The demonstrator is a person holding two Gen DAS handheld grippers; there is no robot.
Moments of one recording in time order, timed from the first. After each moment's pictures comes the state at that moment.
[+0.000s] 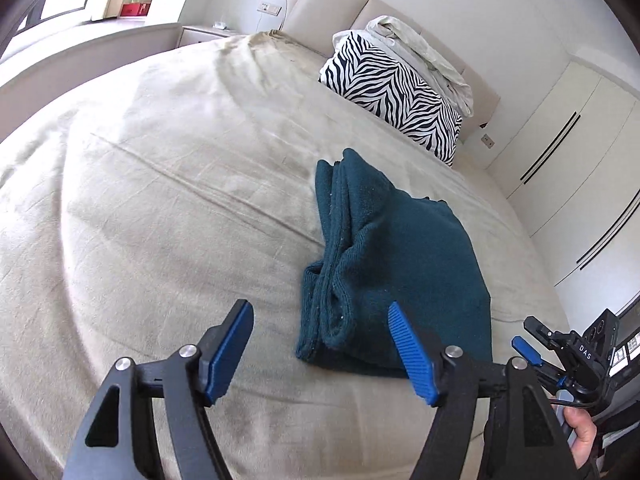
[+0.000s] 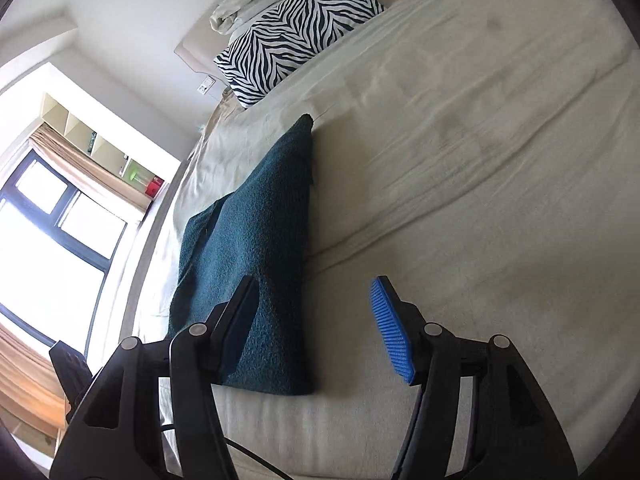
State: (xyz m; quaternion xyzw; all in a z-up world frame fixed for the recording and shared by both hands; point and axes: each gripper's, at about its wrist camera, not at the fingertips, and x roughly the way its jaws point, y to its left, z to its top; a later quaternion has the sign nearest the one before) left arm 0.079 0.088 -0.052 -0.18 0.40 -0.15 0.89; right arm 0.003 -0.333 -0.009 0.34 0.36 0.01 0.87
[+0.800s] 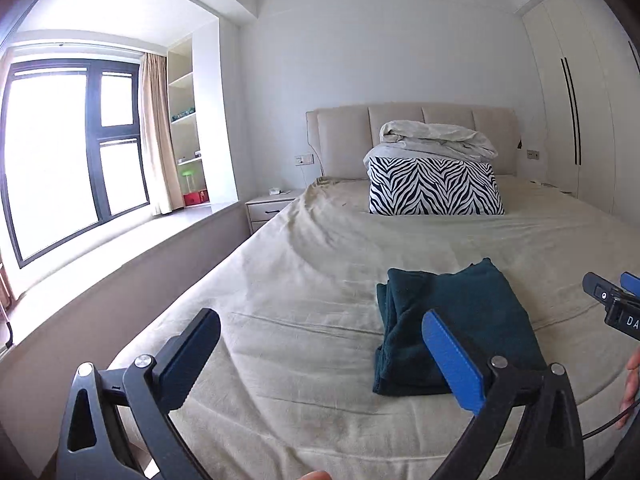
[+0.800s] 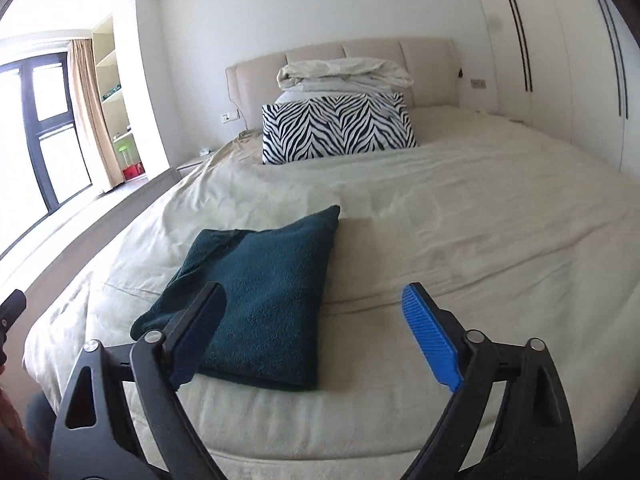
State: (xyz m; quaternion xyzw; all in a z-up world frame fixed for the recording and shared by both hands) left arm -0.054 0.054 0.052 0.05 0.17 0.03 0.98; right arm -0.067 -0.231 0.077 0.06 0.19 -0.09 0.98
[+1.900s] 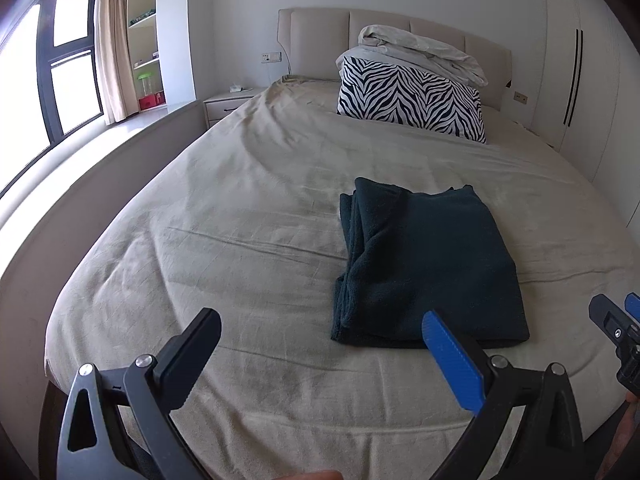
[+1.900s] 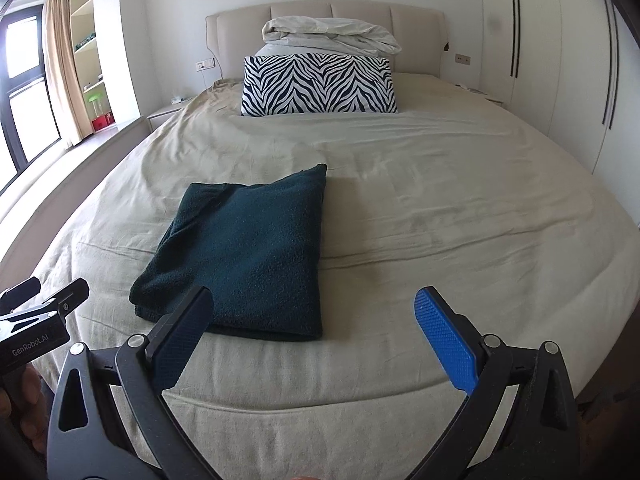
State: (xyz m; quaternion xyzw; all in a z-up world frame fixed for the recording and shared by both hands) left arm 0.017 0.050 0.014 0.00 0.37 -0.04 0.93; right arm -0.060 -0.188 0.088 0.05 0.36 -0.11 0.93
